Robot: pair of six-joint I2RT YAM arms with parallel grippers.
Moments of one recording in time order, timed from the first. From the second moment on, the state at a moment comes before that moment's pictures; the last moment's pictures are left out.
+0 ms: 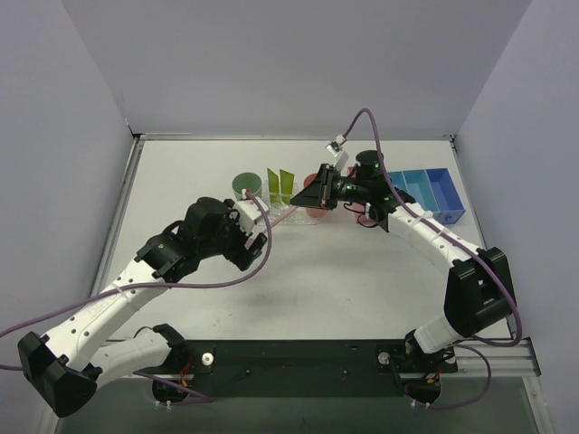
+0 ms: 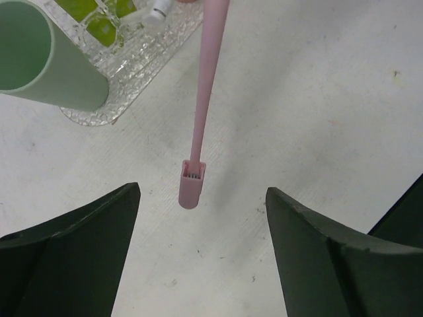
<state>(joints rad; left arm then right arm) -0.71 1.03 0.99 -0.61 0.05 0.16 0.44 1.53 1.10 0.07 -0.78 0.76</state>
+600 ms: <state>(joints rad) -0.38 0.87 0.78 -0.03 0.51 -0.52 0.34 1.37 0.99 0.37 -0.83 0.93</state>
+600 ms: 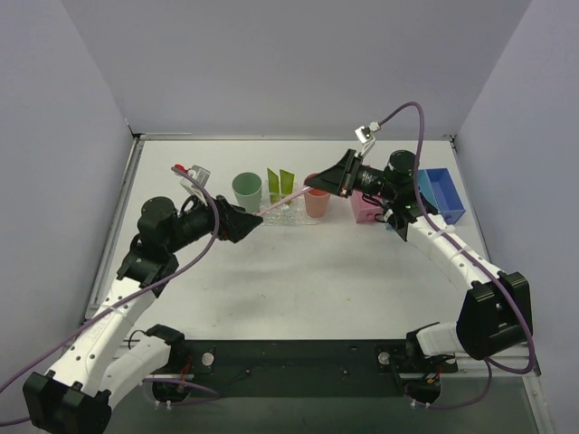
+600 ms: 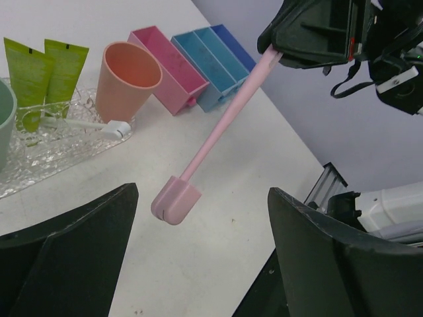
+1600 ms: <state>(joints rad) -0.36 0.85 0.56 0.43 0.60 -0.97 0.34 1.33 0.94 0.55 -0.85 1.05</state>
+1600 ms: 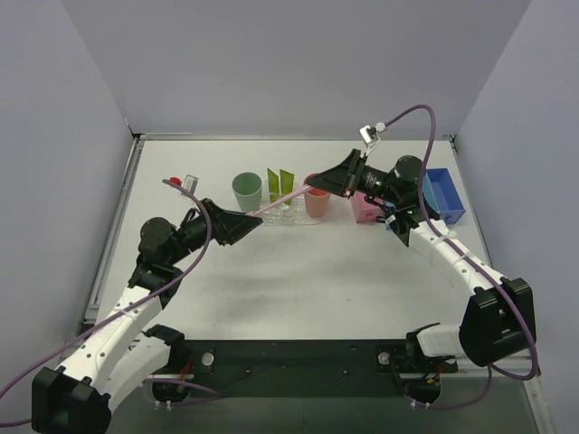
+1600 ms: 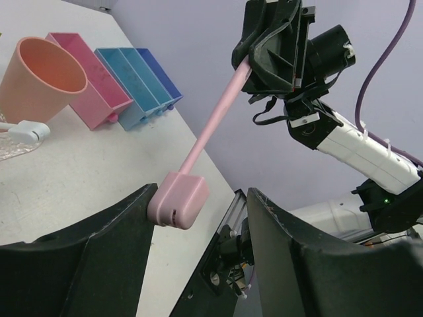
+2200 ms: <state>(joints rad) -0.35 0.81 0.50 0.55 0.55 -1.06 0.34 1.33 0.94 0.59 -0.86 1.08</state>
